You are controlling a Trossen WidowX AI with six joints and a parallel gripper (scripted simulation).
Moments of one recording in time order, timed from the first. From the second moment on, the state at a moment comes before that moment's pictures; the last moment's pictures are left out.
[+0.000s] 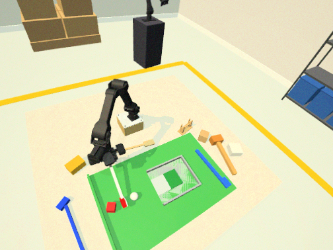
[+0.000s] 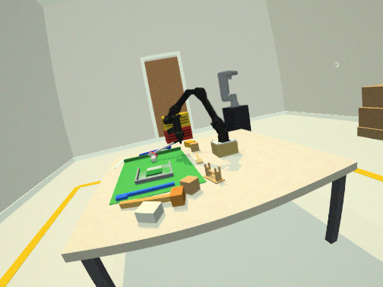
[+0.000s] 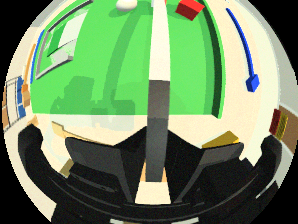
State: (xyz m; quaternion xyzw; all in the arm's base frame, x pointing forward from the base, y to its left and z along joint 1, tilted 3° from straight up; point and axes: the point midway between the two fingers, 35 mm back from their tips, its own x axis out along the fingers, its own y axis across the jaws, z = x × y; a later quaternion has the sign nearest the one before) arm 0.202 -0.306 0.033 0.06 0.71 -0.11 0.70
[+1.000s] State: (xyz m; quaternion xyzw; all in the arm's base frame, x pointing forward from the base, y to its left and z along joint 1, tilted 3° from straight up) arm 0.227 -0.204 0.022 0.06 0.71 -0.10 0.69
